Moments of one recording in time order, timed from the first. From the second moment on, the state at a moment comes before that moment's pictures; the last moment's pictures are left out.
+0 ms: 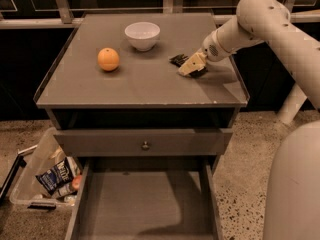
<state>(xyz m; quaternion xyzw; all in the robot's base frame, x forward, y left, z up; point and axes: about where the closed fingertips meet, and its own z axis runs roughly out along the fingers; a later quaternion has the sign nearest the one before) 0.754 -0.140 0.828 -0.41 0.84 0.14 0.33</state>
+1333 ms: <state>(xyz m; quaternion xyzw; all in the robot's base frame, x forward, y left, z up) 0.754 -0.140 0.833 -0.41 0.84 0.14 0.33</state>
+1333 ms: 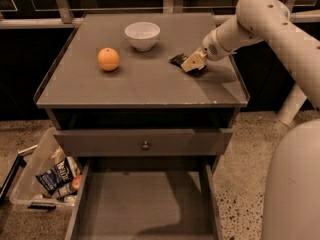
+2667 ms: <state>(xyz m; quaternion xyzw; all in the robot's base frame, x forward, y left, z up) 0.673 -0.174 0.855 -0.38 0.84 0.15 0.37</state>
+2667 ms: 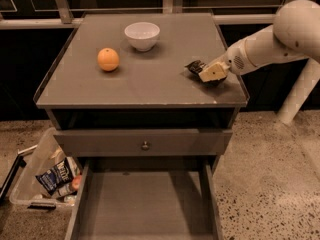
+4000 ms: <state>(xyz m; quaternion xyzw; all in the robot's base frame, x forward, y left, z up) 0.514 -0.189 0.859 -0.43 0.78 0.18 0.41</state>
